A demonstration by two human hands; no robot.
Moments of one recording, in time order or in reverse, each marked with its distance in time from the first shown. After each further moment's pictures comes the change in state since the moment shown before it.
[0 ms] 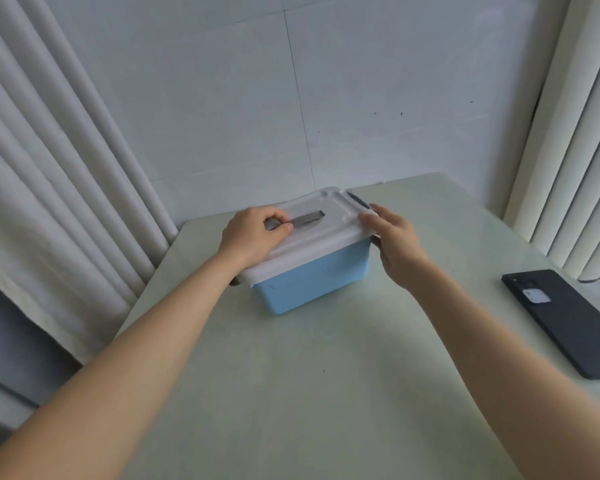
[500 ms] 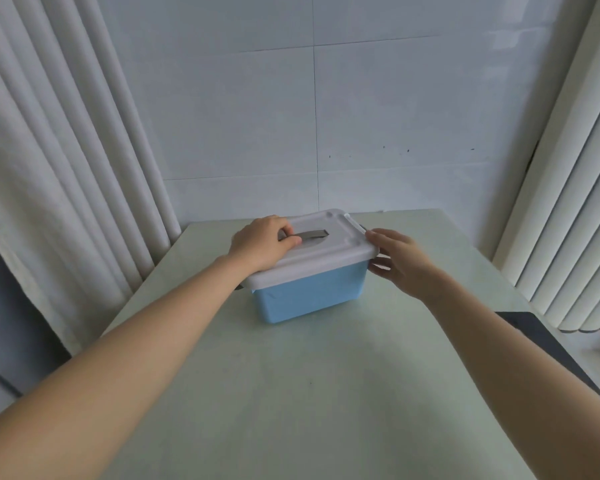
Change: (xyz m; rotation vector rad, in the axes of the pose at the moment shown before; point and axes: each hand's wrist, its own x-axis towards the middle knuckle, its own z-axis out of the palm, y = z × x) left_hand 0.006 0.005 0.002 0.160 -0.043 0.010; right_hand 0.008 -0.032 -0.021 -0.072 -0.157 0.193
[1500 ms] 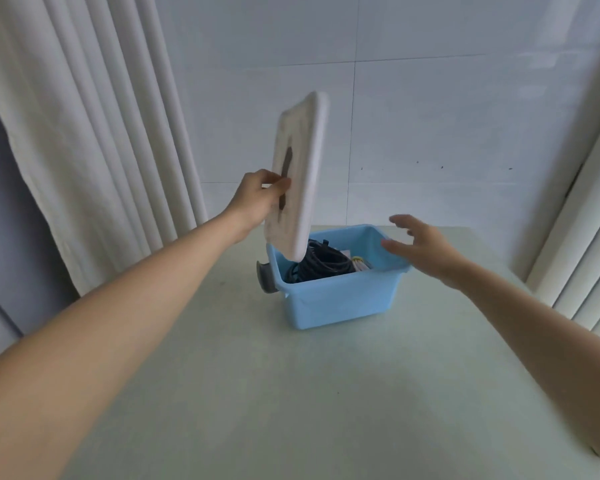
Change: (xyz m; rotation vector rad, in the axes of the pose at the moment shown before) left_hand 0.014 -0.027 -0.087 -0.742 0.161 -0.108; right_hand -0.005 -0.041 0.025 -0.854 -0.001 -0.362
